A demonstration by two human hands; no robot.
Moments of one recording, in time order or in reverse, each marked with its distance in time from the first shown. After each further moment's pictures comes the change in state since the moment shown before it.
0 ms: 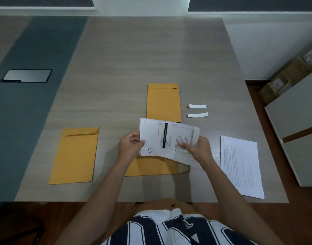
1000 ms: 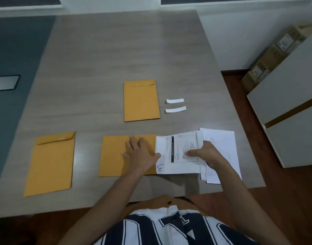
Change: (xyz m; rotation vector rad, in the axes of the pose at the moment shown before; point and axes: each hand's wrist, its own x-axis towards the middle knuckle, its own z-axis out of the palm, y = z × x) left_hand -0.037 -0.014 0.115 1.002 -0.238 0.030; right_hand -0.007 0.041 -0.101 -0.065 -0.130 0.322
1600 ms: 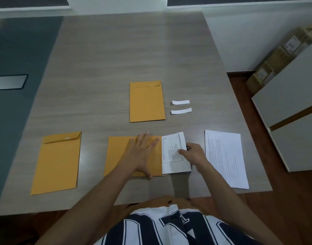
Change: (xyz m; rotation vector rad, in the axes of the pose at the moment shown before) left_hand 0.022 -0.036 -0.030 0.575 -0.100 0.499; right_hand 0.007 -0.014 0.061 -0.113 0.094 -0.074
